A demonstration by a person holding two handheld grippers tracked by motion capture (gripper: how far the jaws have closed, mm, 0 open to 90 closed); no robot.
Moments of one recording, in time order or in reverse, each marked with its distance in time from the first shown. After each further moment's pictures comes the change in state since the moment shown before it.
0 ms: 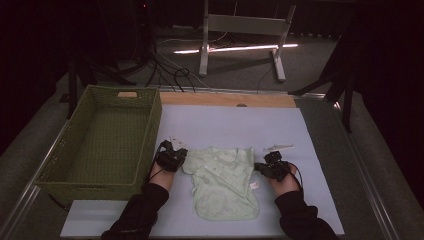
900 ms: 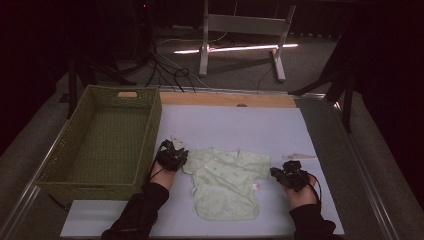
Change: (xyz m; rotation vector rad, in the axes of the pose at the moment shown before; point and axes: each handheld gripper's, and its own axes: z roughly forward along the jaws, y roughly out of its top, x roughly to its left) left arm -0.001 0.002 0.003 0.011 0.043 0.007; right arm -0.013 -0.030 -0.046 -0.070 -0.082 0.052
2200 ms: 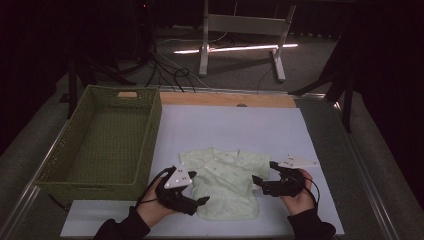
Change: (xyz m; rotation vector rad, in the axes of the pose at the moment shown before) left arm -0.057 -0.022 -0.111 -0.133 -0.556 0.318; right arm 0.041 0.009 -0.031 -0.198 0.199 -0.156
